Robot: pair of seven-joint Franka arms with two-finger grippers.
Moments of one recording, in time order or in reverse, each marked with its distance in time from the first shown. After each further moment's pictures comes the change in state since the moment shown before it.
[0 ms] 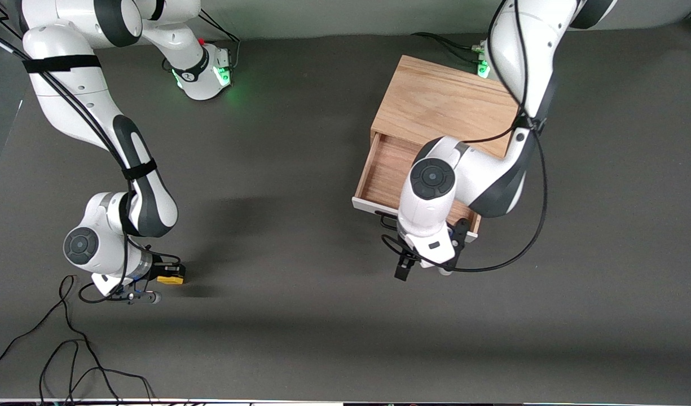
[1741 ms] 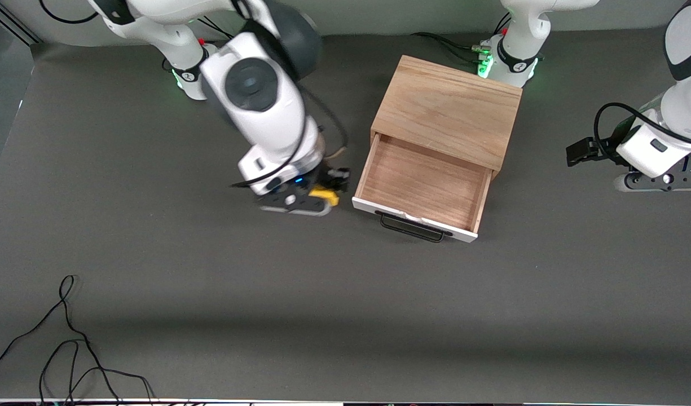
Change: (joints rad) left arm 0.457 -0.637 0.010 -0.376 -0.141 -0.522 1.663; right arm 0.576 -0.076 0.155 0.621 0.032 -0.592 0.888
